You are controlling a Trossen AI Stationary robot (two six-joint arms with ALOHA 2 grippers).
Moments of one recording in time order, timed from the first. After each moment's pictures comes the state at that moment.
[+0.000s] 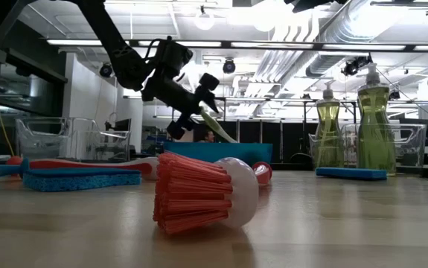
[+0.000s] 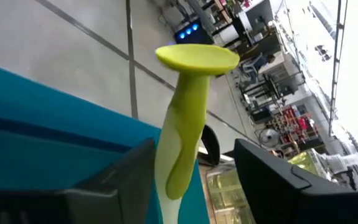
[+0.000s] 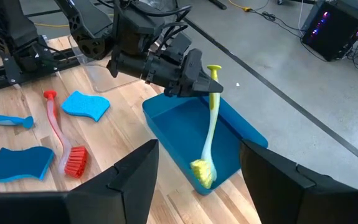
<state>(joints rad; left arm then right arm) 0.48 1.88 1.00 0.68 -0.35 -1.10 0.01 1.15 1.34 -0.80 0.57 0.31</state>
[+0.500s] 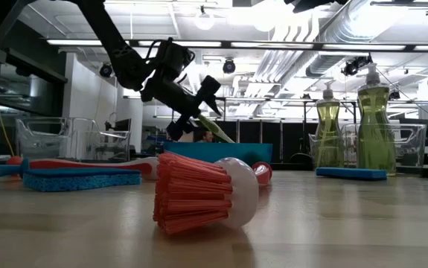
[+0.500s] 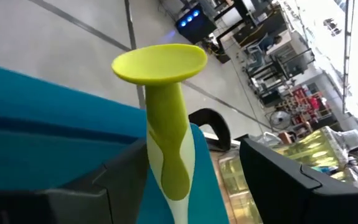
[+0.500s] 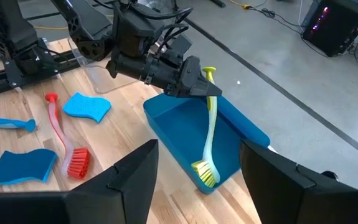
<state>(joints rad) 0.48 1.88 1.00 0.64 -0.32 -1.03 0.01 1.15 1.34 -0.81 0.56 0.34</state>
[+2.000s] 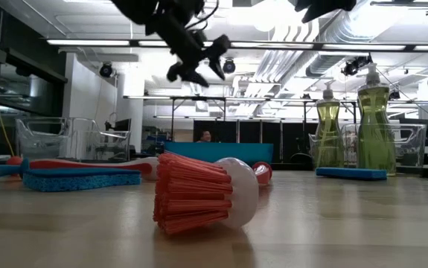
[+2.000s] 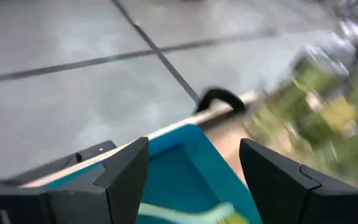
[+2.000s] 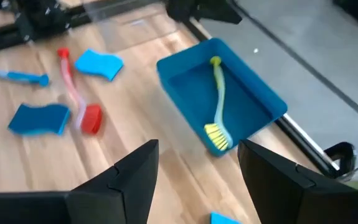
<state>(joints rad) 0.42 1.68 1.39 -0.15 -0.36 -0.44 0.01 1.15 1.34 -0.95 0.45 0.38</state>
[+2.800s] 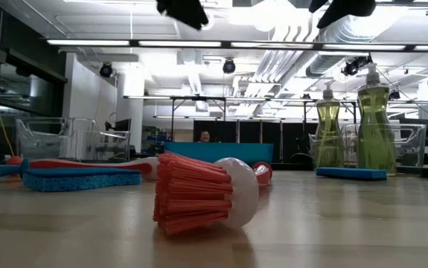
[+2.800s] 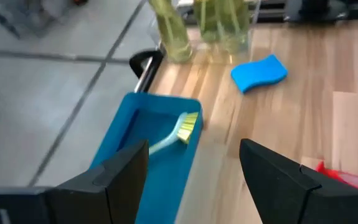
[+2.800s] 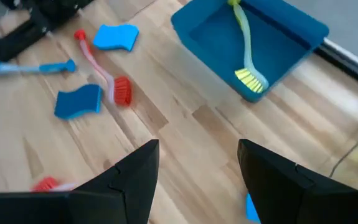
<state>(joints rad) 0.04 1.44 1.49 -0.67 -0.43 0.07 0.07 1.15 1.34 -1.08 0.33 0.72</state>
